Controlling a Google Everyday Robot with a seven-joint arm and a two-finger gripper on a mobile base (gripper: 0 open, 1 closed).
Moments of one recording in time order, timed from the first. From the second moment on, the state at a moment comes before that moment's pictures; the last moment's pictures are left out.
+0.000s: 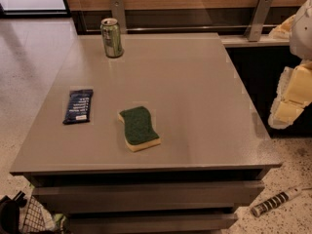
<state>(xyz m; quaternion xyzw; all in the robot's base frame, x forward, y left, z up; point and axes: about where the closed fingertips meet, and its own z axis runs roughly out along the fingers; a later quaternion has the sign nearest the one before) 0.438 -0.214 0.985 -0.60 0.78 -0.04 0.17</state>
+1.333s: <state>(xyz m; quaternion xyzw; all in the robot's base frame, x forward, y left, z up) 0.496 -0.193 0.981 -0.52 0.78 0.04 0.34</state>
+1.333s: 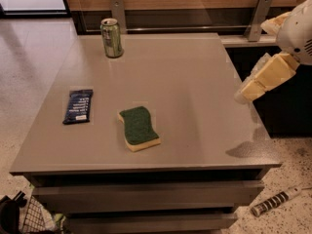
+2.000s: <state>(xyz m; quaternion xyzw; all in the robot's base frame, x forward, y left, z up) 0.556 -0.148 1.015 -0.43 0.72 0.13 0.52</state>
